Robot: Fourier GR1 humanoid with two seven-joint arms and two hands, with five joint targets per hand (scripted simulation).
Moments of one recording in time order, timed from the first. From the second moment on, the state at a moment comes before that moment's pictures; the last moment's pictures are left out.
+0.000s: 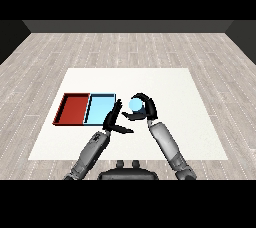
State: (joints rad) left arm -0.27 0.00 -0.40 -1.28 0.23 0.18 -0.25; right arm -0.41 -0.01 0.31 -1.45 0.11 -0.35 -0.04
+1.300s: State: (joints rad) left arm -0.39 0.00 -0.51 -1.11 0.38 0.24 -0.37; right arm -0.46 0.00 0.40 -1.40 -0.05 -0.42 -0.10
